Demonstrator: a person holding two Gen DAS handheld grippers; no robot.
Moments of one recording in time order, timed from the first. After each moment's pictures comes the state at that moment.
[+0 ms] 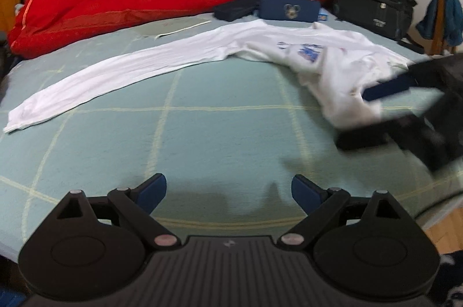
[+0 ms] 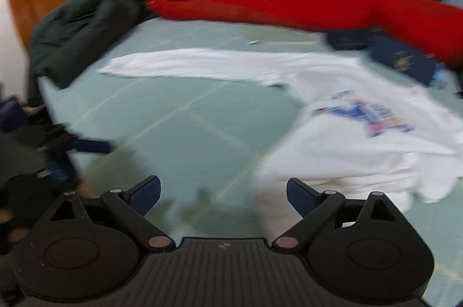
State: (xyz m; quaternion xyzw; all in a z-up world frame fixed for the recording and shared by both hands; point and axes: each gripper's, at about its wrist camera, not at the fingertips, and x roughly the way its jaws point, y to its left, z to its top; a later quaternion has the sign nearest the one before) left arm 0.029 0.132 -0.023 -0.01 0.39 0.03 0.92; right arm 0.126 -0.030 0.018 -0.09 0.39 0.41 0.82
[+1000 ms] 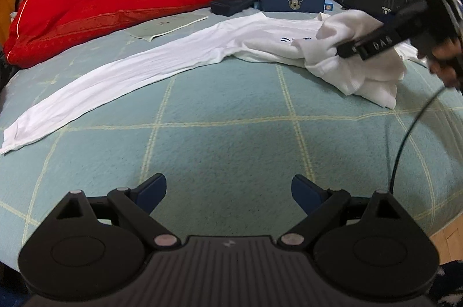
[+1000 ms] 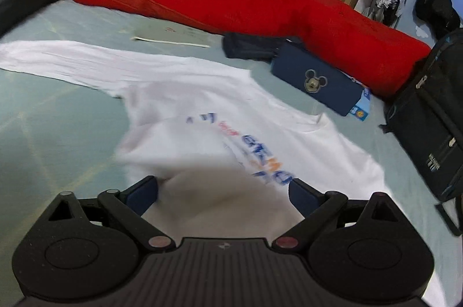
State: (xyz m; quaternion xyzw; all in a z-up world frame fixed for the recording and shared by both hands) left arm 0.069 0.109 -0.022 0.02 0.41 0.03 0.91; right arm 0.282 -0.078 0.009 -0.22 0.34 0.25 0.88
